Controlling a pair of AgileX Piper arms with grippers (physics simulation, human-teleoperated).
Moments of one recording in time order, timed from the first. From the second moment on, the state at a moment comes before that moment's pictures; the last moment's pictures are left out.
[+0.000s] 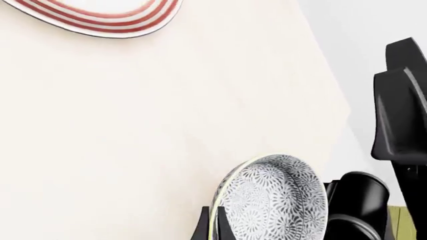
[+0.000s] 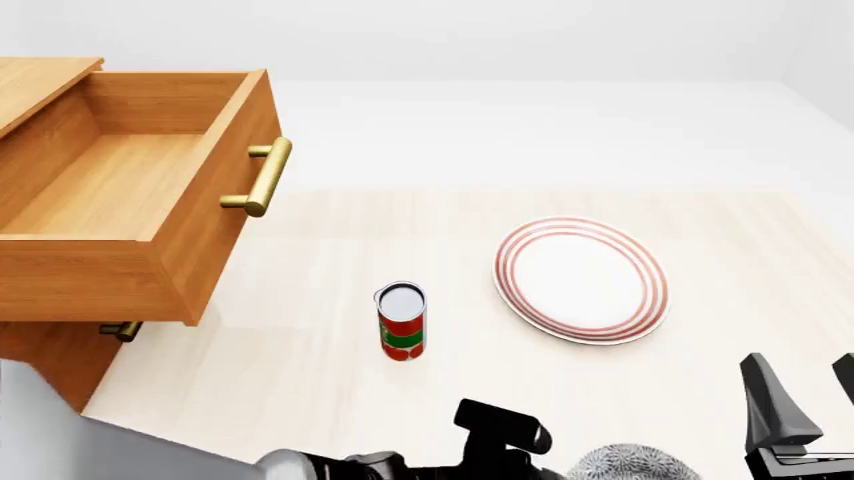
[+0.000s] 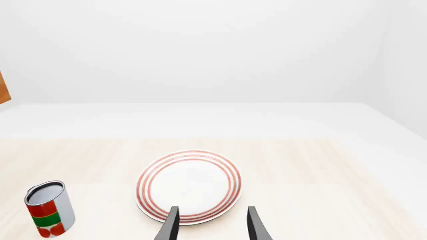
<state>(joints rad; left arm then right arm) -1.26 1.84 -0.82 -0.34 -0.82 0.00 0.01 0.00 0.00 0.00</state>
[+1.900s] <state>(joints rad) -0.93 1.33 -1.09 0.19 -0.56 0.00 0.01 0.00 0.00 0.00</state>
